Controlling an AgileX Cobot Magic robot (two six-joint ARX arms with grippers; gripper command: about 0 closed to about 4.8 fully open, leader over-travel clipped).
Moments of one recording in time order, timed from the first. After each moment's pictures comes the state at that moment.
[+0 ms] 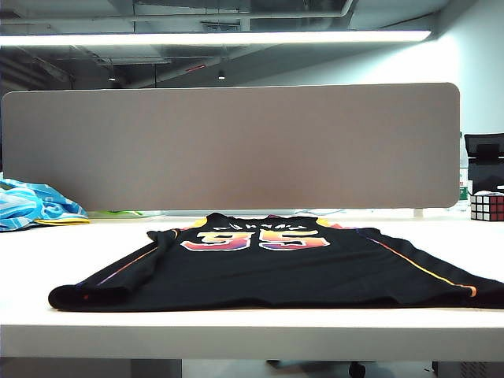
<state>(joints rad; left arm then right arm) -0.11 0.01 0.00 0.17 0.09 -0.02 -0.03 0.00 0.01 0.00 -0.11 0.06</state>
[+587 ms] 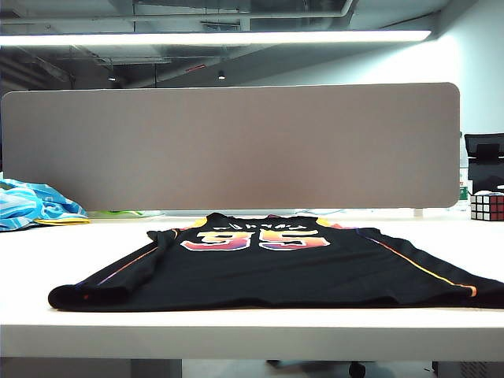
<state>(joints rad) -0.11 0.01 0.00 0.16 0.09 -0.08 -0.03 0.00 0.01 0.00 -0.14 0.10</state>
